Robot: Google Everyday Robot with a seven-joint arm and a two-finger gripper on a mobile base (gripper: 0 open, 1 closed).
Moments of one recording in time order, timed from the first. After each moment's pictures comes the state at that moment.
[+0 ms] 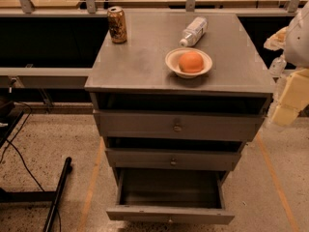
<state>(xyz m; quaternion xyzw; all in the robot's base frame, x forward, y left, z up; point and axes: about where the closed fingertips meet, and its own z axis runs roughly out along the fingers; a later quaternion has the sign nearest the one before) 0.438 -0.216 0.978 -0.60 0.78 -0.04 0.16</state>
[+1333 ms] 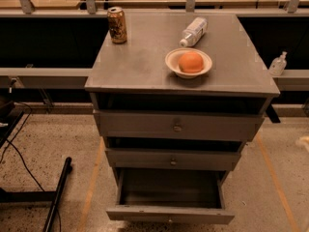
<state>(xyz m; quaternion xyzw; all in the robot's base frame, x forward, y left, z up) 0.309 -0.270 0.850 -0.54 0.83 0.02 0.12</state>
